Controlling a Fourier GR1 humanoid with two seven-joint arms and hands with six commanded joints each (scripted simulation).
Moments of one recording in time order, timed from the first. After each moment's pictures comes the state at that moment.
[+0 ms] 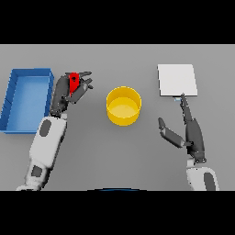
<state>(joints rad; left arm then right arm) -0.50 0.03 0.01 -1.08 -0.14 0.11 -0.12 0.10 -0.06 0.11 -1.69 0.26 -0.08 -0.09</state>
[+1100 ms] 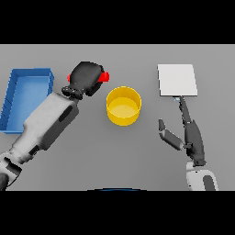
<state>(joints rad) -0.82 0.29 -0.56 -1.00 -0.74 -0.02 0.20 0.12 -0.06 0.13 -1.72 0.27 -0.07 -0.06</state>
